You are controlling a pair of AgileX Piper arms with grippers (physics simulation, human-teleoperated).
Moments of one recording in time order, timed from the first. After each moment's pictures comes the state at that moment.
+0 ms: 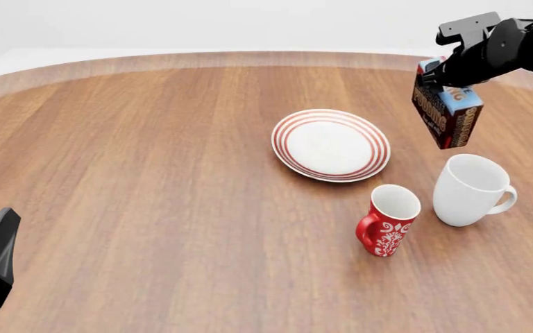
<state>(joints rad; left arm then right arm) 0.00 0.00 0.00 0.00 0.00 -0.08 1.95 -1.59 0.40 -0.27</state>
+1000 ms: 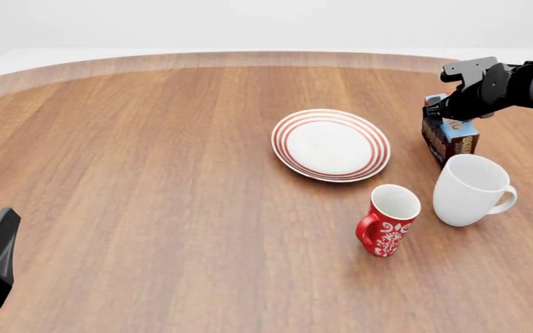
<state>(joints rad) 0.00 0.00 0.00 0.00 0.00 -0.15 2.11 -1.57 0.30 -0.24</state>
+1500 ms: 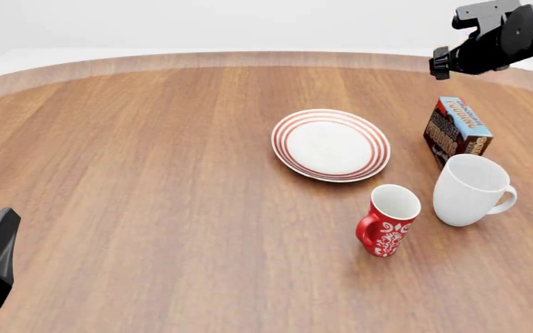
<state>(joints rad) 0.00 0.00 0.00 0.00 0.00 -0.11 1.95 -1.66 0.41 -0.22</state>
